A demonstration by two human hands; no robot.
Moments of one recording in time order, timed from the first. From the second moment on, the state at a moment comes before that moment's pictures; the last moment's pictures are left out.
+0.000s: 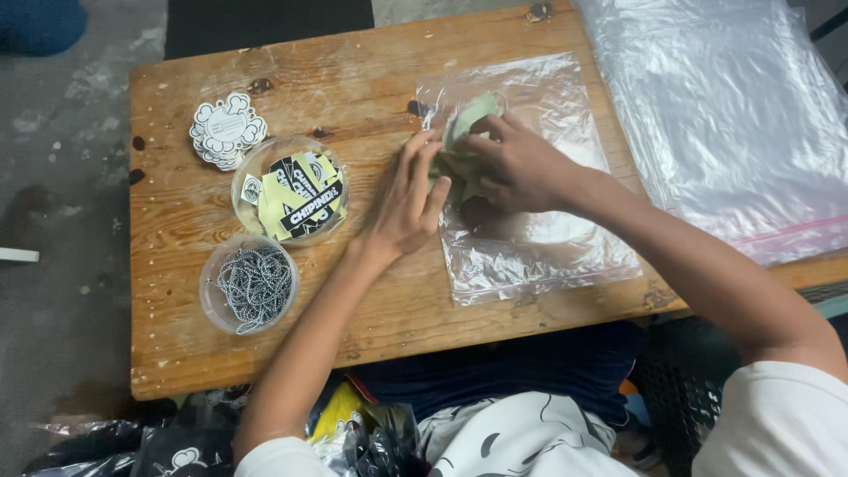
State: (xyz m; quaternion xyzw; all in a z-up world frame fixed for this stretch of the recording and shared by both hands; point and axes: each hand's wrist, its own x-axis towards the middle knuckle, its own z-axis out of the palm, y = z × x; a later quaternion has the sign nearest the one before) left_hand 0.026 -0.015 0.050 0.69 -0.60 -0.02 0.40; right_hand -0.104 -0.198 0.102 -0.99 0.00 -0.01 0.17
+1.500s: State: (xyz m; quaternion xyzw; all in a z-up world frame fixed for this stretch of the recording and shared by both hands) left_hand 0.009 0.013 0.034 0.70 -0.68 0.00 0.24; right_hand -0.047 -0.198 0.060 -0.98 -0.07 -0.13 0.11
